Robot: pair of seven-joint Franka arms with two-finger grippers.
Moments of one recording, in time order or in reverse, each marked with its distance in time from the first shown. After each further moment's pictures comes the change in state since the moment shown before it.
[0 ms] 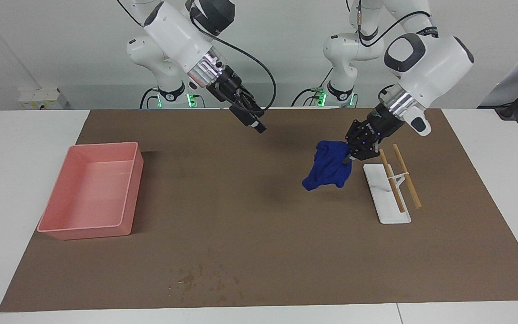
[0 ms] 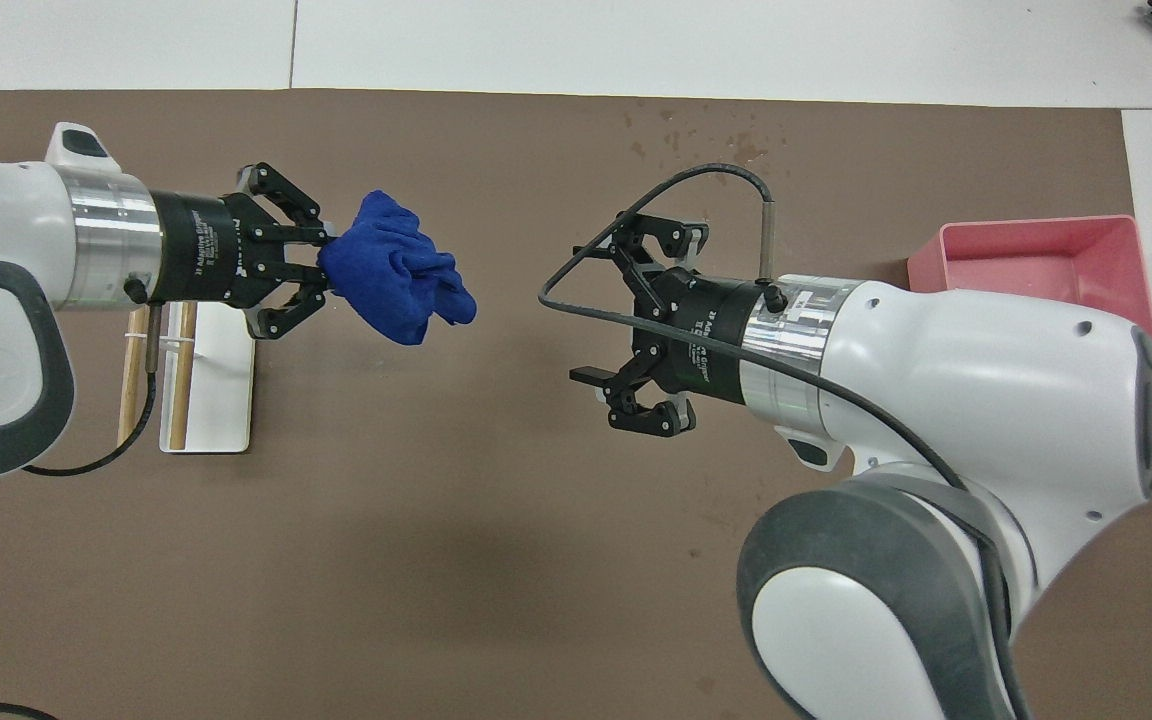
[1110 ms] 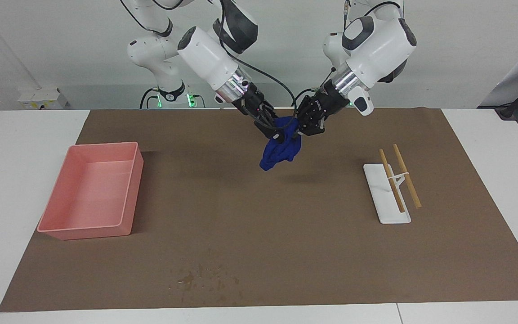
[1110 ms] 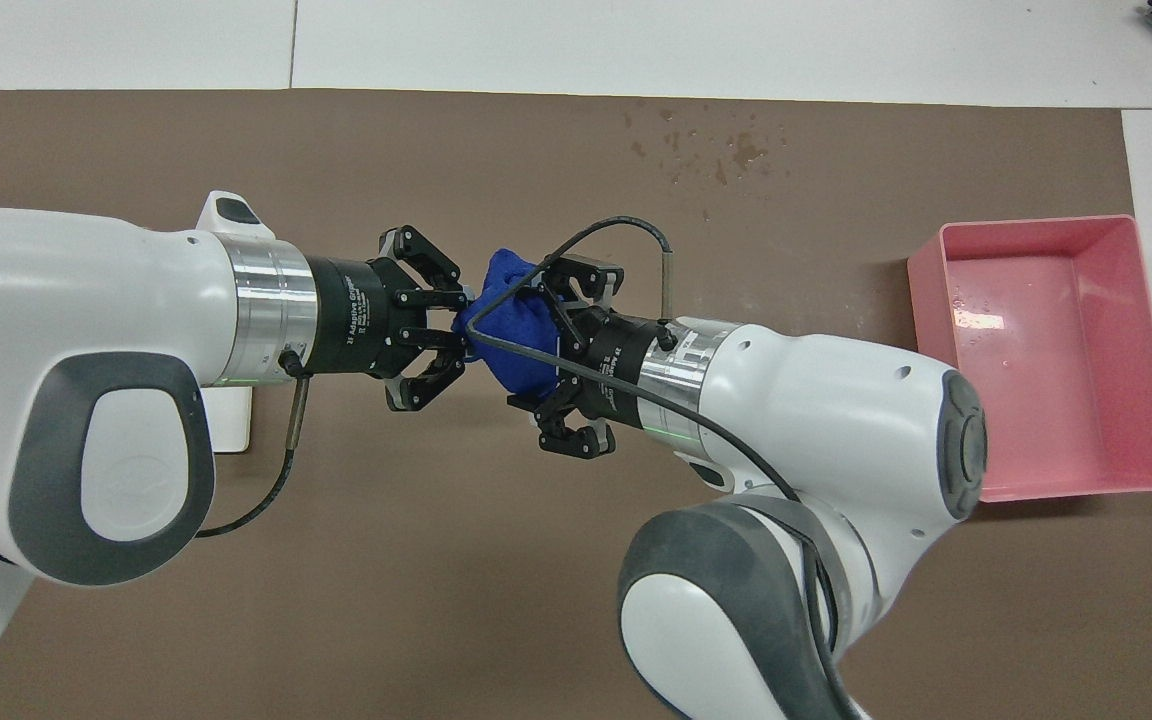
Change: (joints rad) left arm -0.173 -0.090 0.001 -0.069 -0.047 0.016 -0.195; right arm 0.110 0.071 -0.001 -0.045 0.030 0.133 0.004
